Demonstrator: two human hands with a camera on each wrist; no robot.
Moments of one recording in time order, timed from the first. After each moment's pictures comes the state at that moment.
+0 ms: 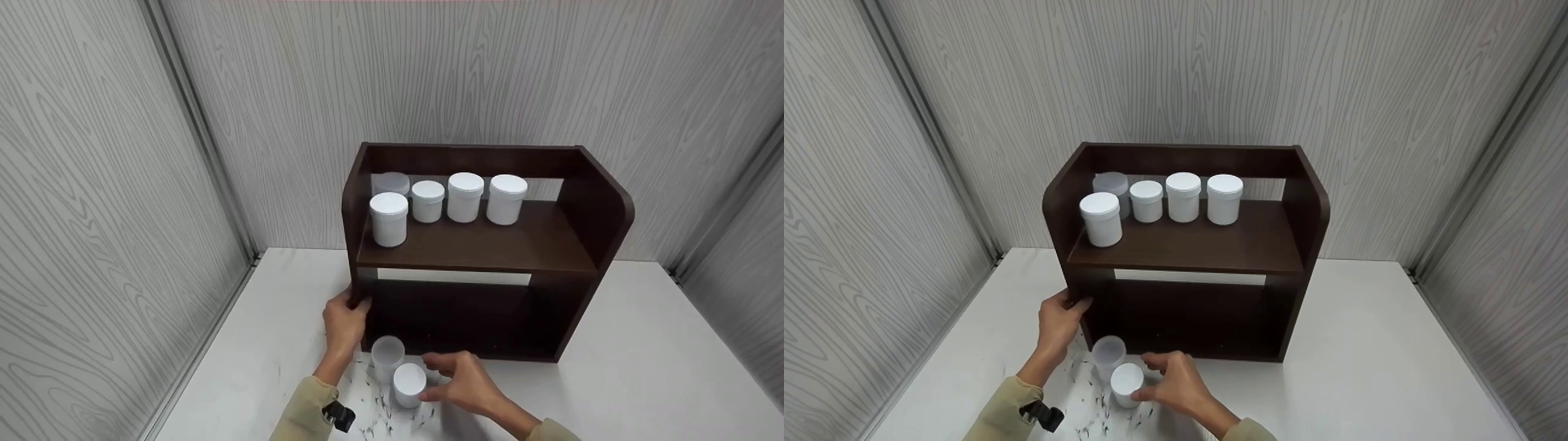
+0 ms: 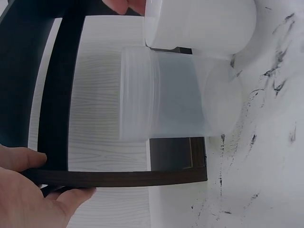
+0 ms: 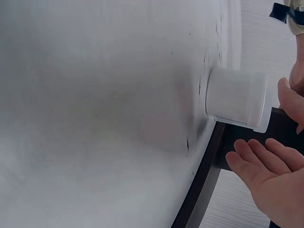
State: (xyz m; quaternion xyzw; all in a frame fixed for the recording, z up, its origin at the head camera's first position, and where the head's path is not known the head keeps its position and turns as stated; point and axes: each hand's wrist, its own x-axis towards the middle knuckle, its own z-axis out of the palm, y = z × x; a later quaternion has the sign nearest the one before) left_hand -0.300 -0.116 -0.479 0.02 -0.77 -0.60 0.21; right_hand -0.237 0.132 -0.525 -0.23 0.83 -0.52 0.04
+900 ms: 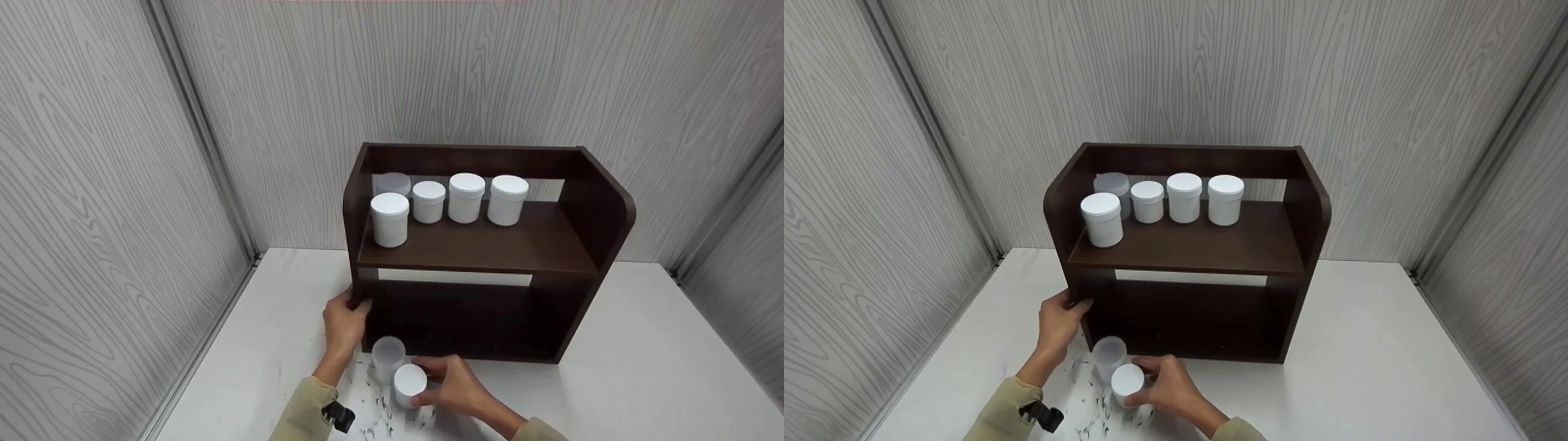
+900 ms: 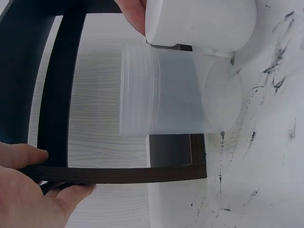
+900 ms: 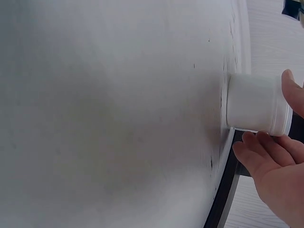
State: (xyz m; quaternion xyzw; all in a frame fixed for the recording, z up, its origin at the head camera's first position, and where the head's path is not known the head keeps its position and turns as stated) left_hand -0.302 -0.117 -0.480 0.02 -0.77 -0.60 0.21; right_hand -0.247 0.115 -0.545 -0.24 0.78 -0.57 0.07
